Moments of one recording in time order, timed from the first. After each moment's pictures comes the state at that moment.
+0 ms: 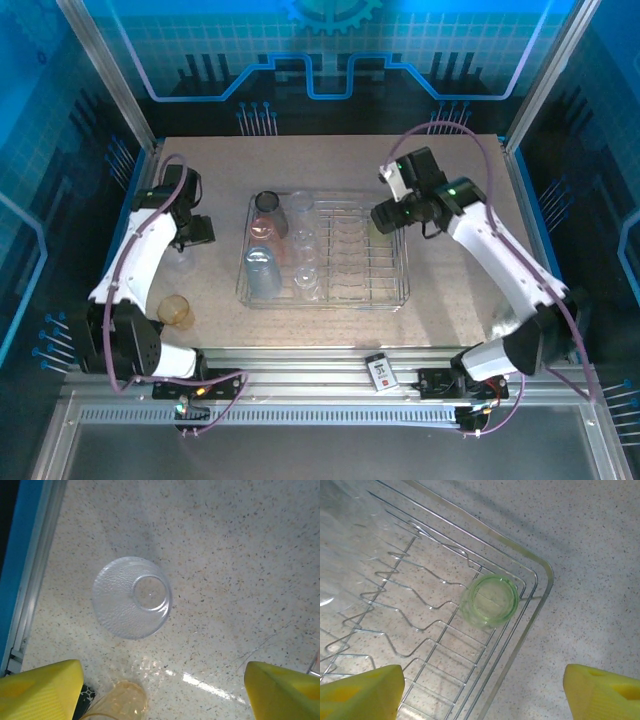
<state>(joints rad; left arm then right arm) 0.04 1.41 1.23 -1.12 -0.26 -0.33 0.44 1.40 1.40 -0.95 0.08 -0.06</state>
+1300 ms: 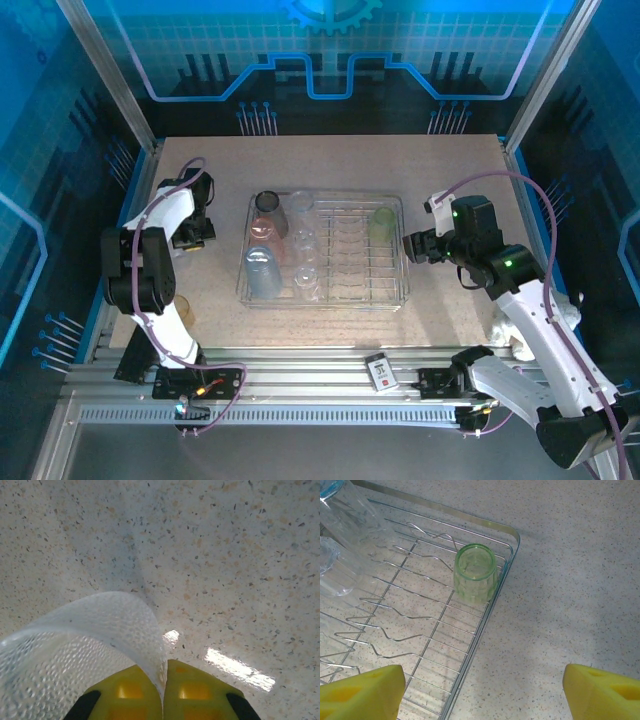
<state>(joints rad) 0.08 1.80 1.29 -1.01 -0.31 -0.35 0.33 0.93 1.03 -0.85 0.00 0.02</state>
